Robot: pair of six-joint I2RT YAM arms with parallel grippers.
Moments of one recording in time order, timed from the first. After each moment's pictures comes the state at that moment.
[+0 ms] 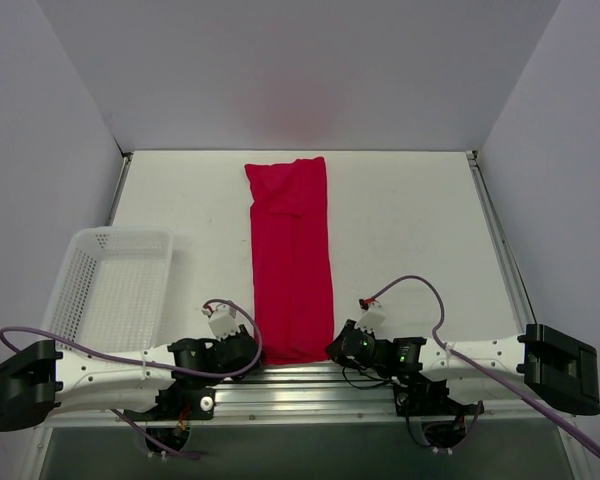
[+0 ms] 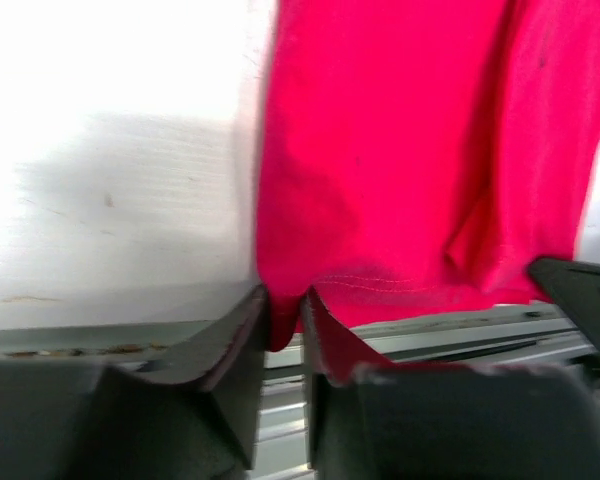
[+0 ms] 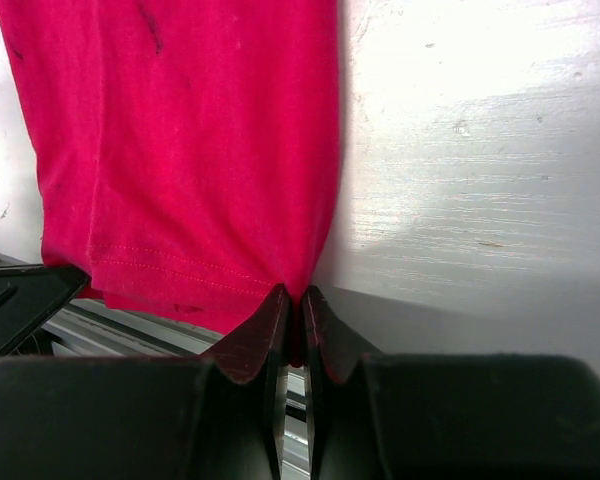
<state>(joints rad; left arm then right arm) -1.30 0.94 0.32 -0.41 -0.50 -1.51 1.24 1.08 0.22 0.00 0.40 1.34</state>
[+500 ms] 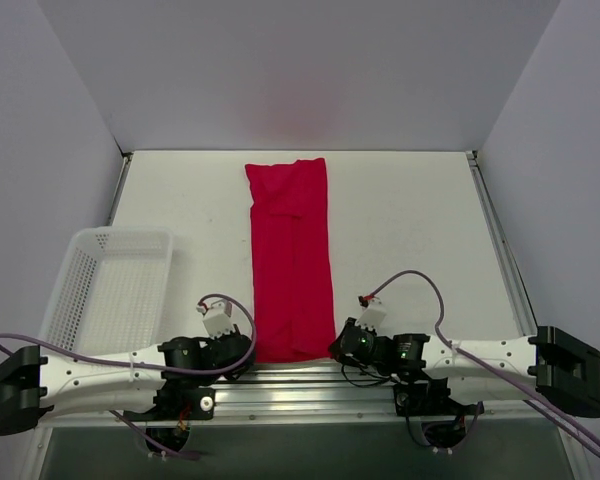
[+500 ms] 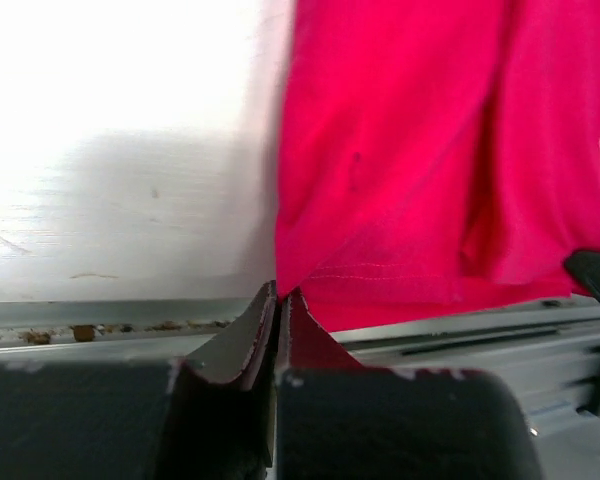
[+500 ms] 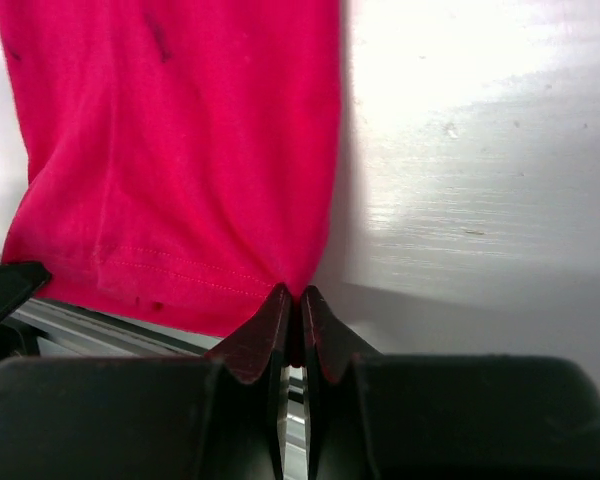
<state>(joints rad) -1.31 0.86 0.35 -0.55 -0.53 -1.48 1.25 1.04 0.28 -0.13 0.41 1.32</state>
